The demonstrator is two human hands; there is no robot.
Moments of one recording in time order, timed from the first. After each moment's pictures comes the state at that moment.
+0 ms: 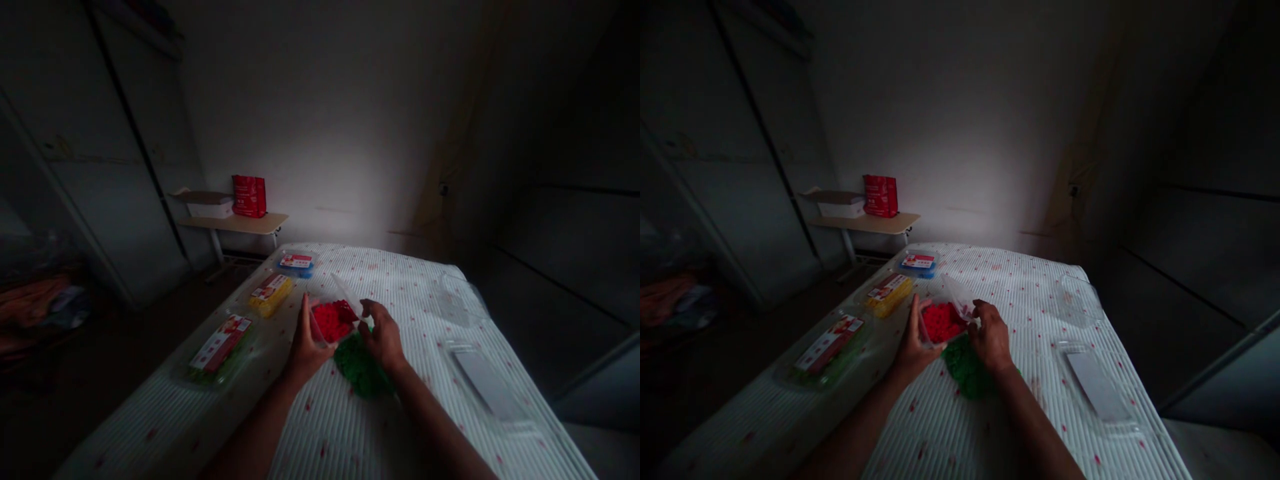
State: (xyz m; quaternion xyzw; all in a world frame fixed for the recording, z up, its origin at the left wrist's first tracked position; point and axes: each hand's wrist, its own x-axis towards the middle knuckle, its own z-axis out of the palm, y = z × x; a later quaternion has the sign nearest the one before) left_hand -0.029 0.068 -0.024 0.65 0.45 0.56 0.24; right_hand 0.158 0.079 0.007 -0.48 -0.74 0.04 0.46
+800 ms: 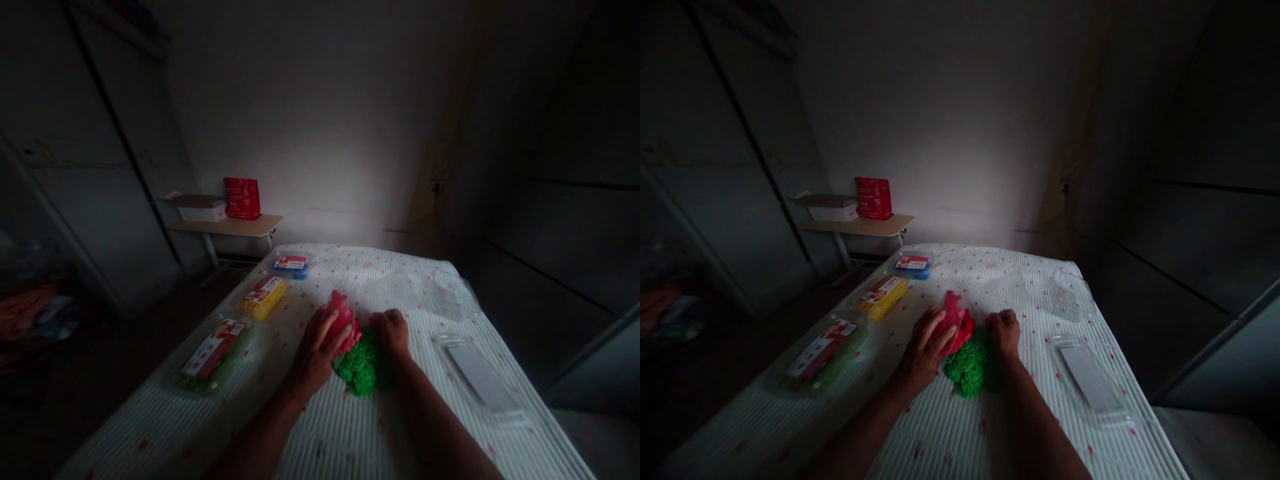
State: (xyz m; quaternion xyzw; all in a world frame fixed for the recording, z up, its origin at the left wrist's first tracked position) left_hand -0.022 0.057 -0.025 0.83 0.32 0.44 -0.13; right_hand 0.183 0.105 -0.036 -0.56 -0.37 0.36 0.64
